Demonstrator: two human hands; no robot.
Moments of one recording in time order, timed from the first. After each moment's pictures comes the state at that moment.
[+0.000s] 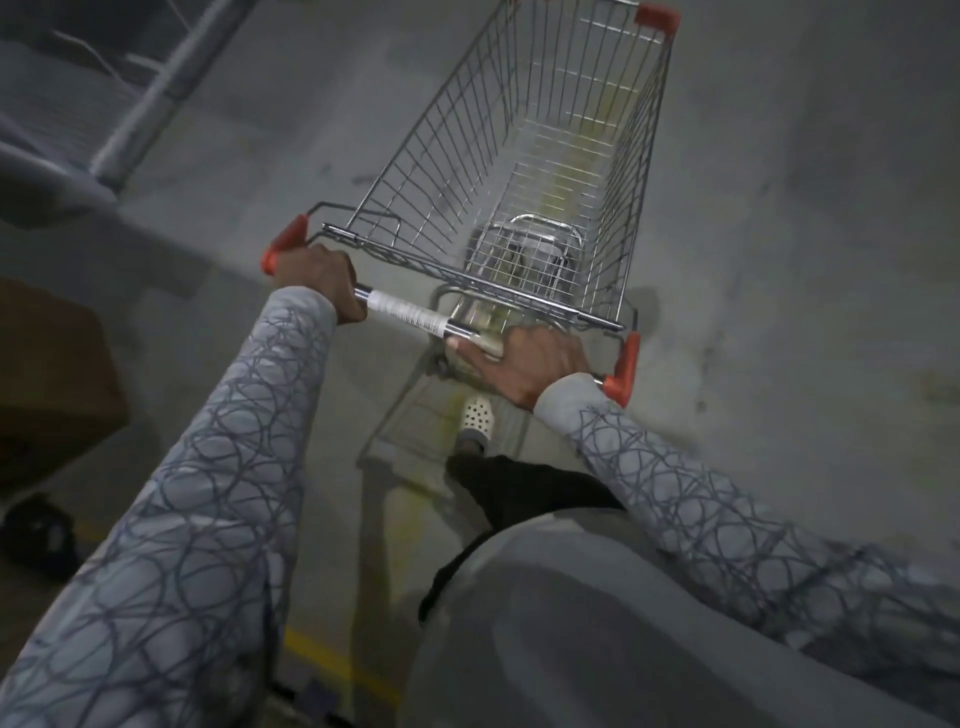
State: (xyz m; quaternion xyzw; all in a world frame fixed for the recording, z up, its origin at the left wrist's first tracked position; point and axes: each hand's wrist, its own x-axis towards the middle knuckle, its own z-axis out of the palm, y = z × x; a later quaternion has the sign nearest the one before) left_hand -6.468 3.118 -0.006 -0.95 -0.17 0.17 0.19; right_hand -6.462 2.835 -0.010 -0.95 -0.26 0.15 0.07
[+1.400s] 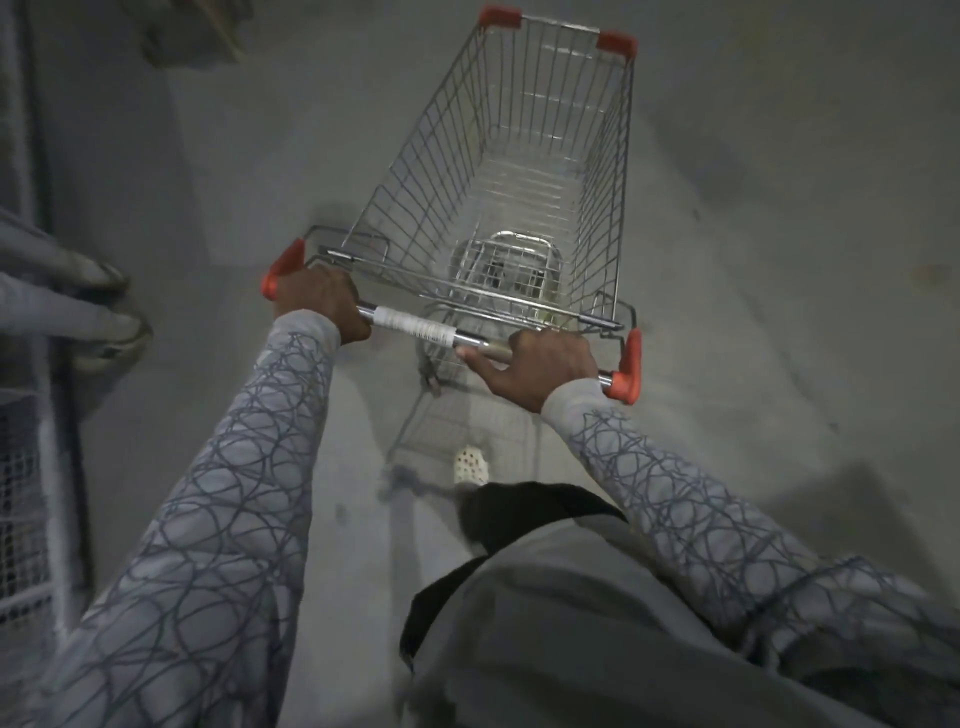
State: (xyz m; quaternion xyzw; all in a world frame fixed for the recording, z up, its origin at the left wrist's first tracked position) left_hand -5.556 3.581 -0.002 -0.96 0.18 0.09 0.17; right_hand -5.735 3.366 -0.004 -0.99 0.10 0.08 0.04
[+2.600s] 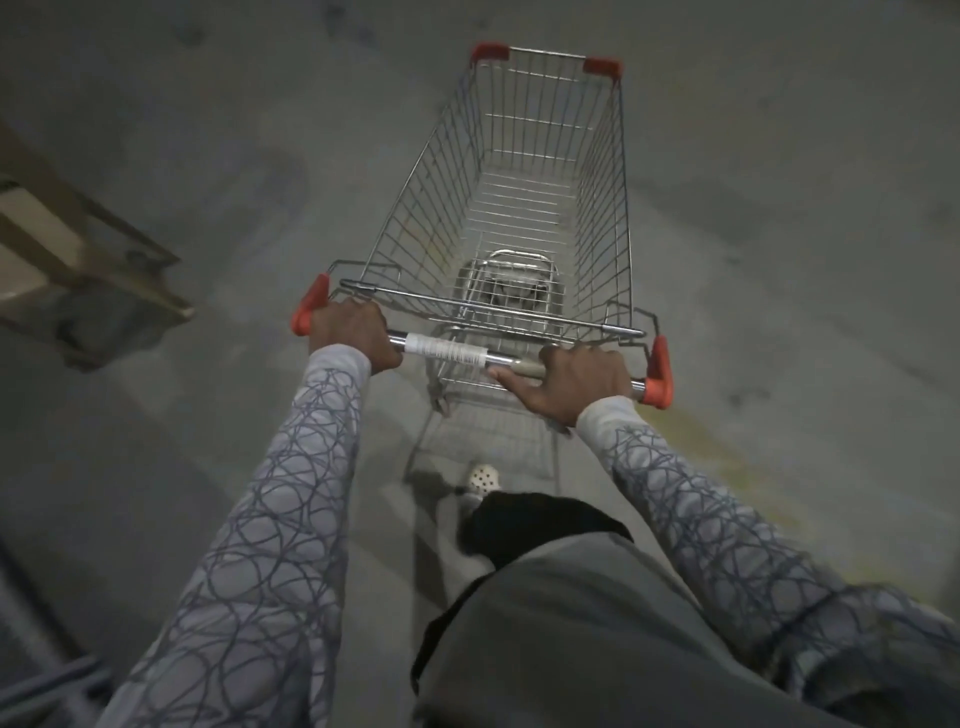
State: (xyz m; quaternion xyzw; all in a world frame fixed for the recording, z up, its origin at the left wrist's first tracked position) left_hand -4.733 3.548 -0.010 -0.89 0.41 0.06 0.16; right_hand -4.992 3.433 -0.002 -0.93 0.36 0.08 0.03
